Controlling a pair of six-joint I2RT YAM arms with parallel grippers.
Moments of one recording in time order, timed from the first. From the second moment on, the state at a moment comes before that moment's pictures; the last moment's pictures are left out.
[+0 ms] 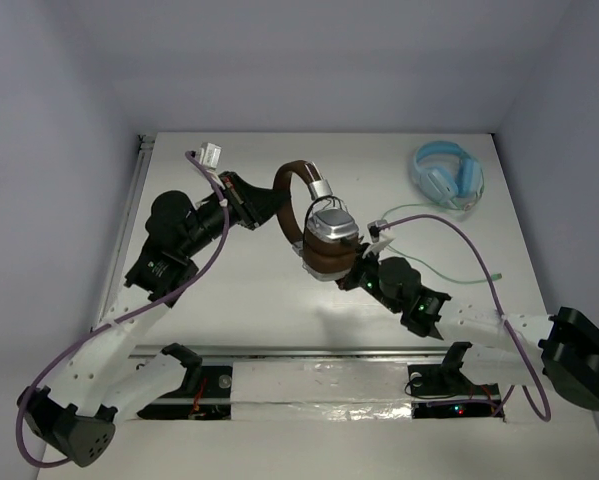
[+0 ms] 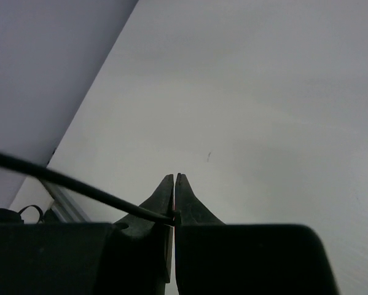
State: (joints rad) left arm -0.51 0.91 0.99 0.01 0.39 -0.76; right arm 0.94 1.11 0.44 0.51 0.25 0.64
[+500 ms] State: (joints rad) left arm -0.51 0.86 0.77 0.10 -0.20 -0.85; right arm 1.19 1.27 0.58 0.36 0.24 0.71
